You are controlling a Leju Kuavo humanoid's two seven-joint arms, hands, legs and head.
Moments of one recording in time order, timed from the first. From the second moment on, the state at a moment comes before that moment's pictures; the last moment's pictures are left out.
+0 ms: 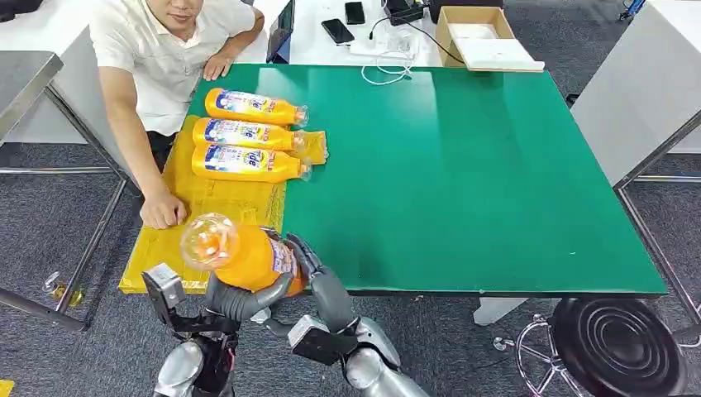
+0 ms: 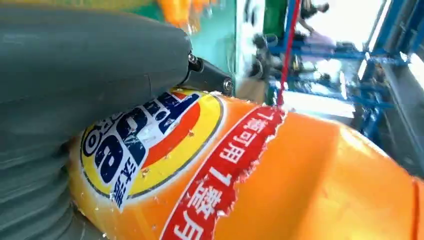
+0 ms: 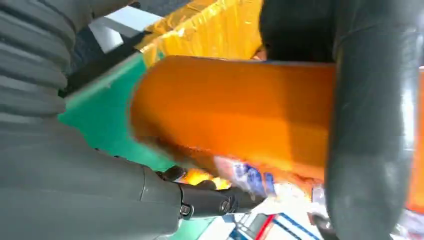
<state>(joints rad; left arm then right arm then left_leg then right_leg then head) -0.01 -0.15 -0.46 -1.52 0.34 -0.03 -0.42 -0.22 0.23 0.59 -0.81 0.26 -0.15 -0.66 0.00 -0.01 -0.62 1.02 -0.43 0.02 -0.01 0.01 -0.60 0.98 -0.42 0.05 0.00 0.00</state>
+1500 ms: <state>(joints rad) -0.54 -0.06 -0.15 -0.54 -0.99 0.45 -0.08 -0.02 0.16 0.54 -1.01 0.10 -0.37 -0.69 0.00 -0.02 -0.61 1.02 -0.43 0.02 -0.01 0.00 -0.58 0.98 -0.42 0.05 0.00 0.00</state>
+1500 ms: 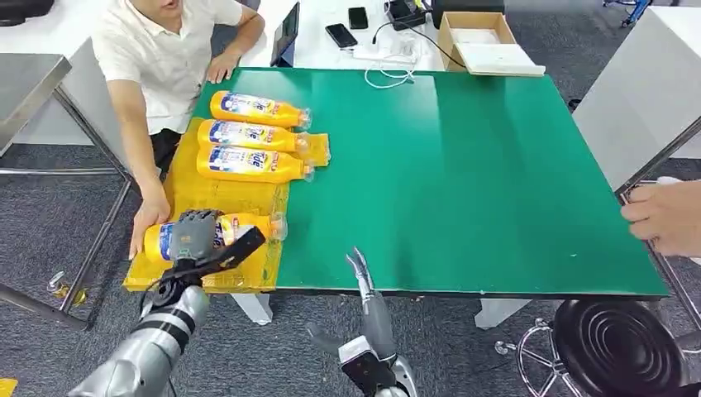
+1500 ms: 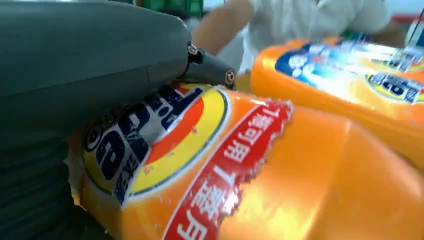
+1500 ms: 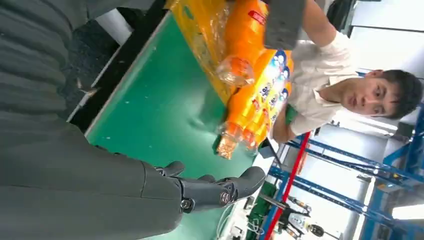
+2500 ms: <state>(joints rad) -0.66 -0.04 -0.09 -0.44 -0.63 -0.25 -0.35 -0.08 0.19 0.51 -0.86 0.10 -0.38 -0.70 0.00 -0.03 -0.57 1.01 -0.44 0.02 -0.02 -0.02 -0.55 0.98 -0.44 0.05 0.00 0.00</state>
